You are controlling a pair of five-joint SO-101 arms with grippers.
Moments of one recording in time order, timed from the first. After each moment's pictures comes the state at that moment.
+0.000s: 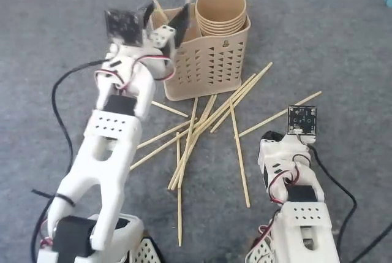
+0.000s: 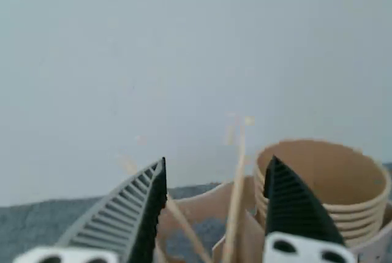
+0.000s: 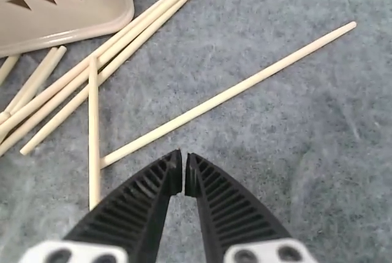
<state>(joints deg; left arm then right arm) 3.8 -18.9 36.8 0.0 6.0 -4.4 -63.9 92.0 22.1 -4.7</state>
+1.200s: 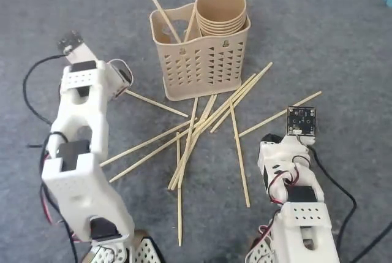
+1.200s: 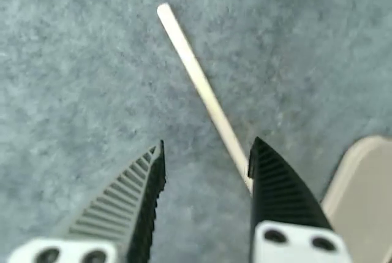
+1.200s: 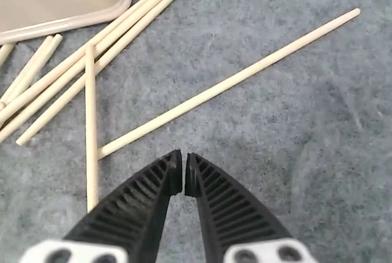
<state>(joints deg) -16.5 23.3 4.5 58.9 34.8 -4.4 -63.9 92.3 23.2 -4.7</state>
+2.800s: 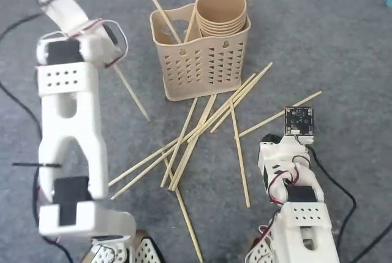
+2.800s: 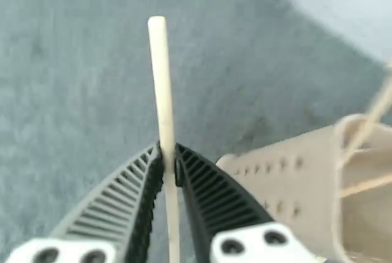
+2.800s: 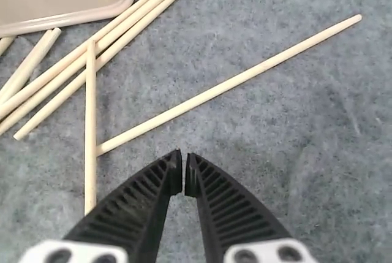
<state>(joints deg) -12.7 0.0 -6.9 68.5 27.8 -4.4 -63.9 92.3 23.2 -2.6</state>
